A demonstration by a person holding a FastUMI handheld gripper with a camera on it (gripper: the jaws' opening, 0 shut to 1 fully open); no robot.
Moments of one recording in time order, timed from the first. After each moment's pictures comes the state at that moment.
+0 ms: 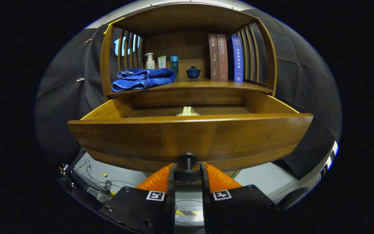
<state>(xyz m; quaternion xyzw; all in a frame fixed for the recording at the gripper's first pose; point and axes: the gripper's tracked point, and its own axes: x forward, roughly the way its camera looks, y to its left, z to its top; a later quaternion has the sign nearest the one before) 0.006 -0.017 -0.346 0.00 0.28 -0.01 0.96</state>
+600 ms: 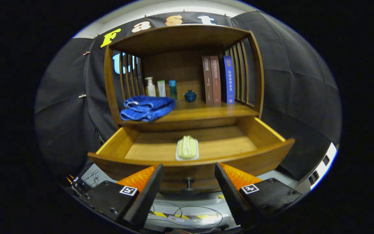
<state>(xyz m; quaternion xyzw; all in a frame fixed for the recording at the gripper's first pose) 0.018 -0.014 -0.221 0.02 0.23 -0.01 0.97</state>
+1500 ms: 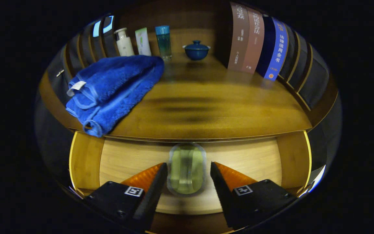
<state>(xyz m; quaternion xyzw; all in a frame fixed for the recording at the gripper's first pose) 0.179 -0.019 -0.343 0.00 0.51 -0.02 0.86</state>
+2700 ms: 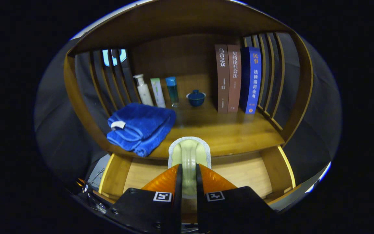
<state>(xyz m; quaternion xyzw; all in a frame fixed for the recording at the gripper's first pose) 0.179 -0.017 -0.199 0.04 0.34 0.00 0.94</state>
